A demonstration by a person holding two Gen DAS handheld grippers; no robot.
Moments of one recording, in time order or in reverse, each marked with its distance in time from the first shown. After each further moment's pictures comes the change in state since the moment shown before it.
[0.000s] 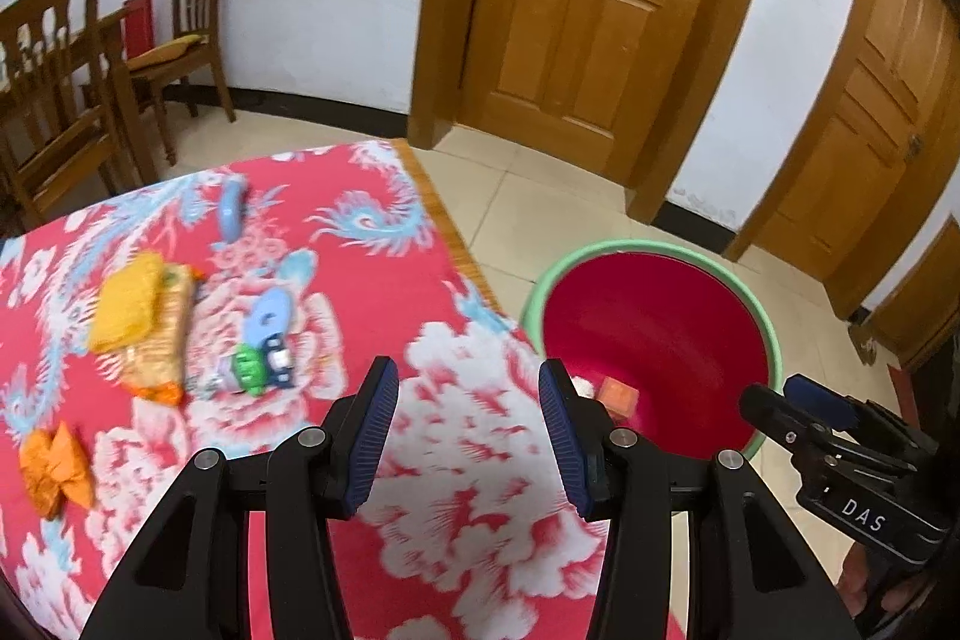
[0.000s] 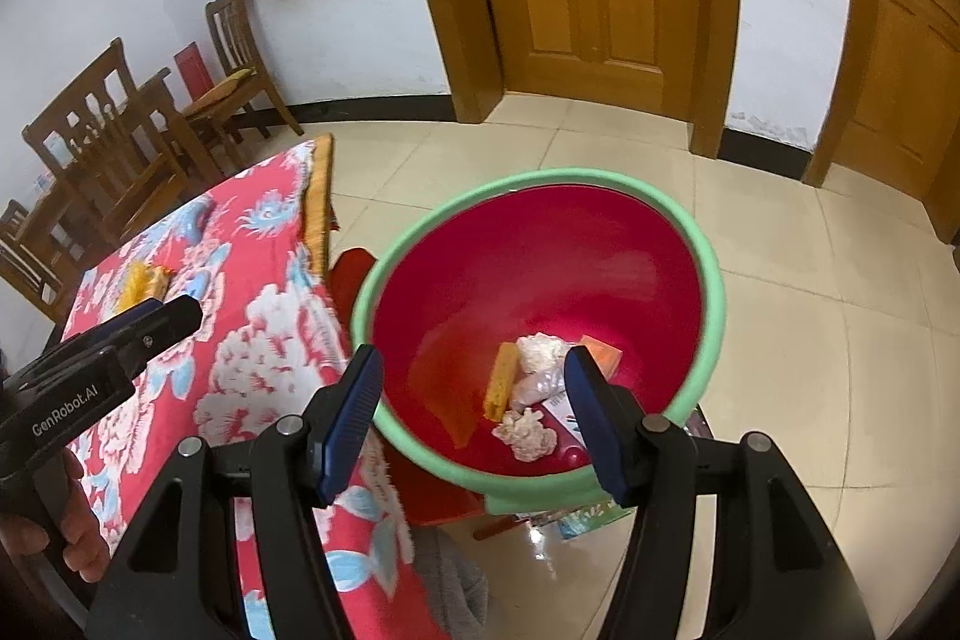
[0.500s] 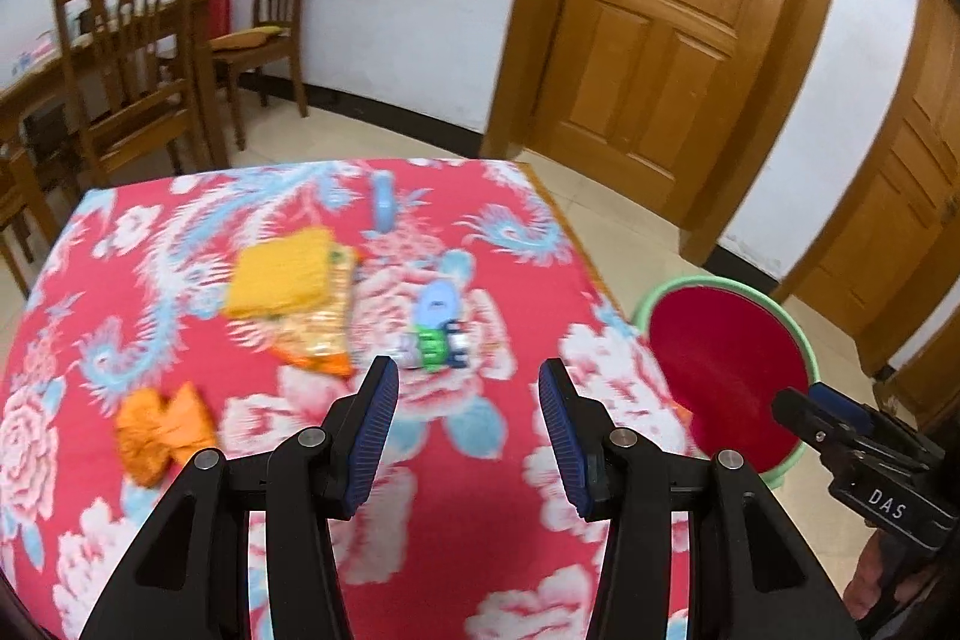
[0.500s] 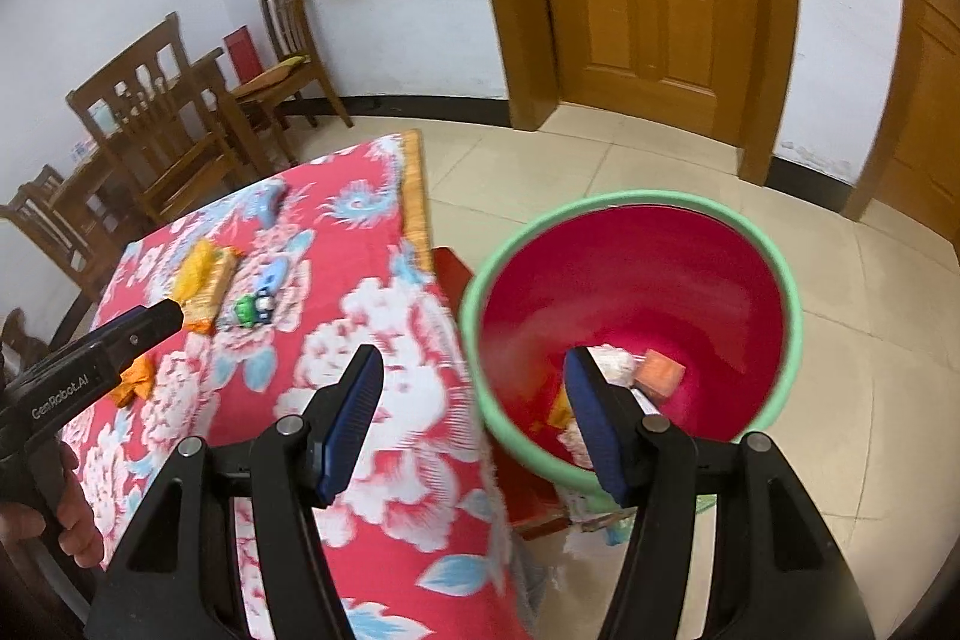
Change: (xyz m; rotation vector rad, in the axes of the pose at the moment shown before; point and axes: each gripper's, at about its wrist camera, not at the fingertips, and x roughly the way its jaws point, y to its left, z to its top) left arm -0.045 0.081 -0.014 -0.122 -0.057 0.104; right arm -0.006 0.062 -0.003 -0.089 -0.010 0.087
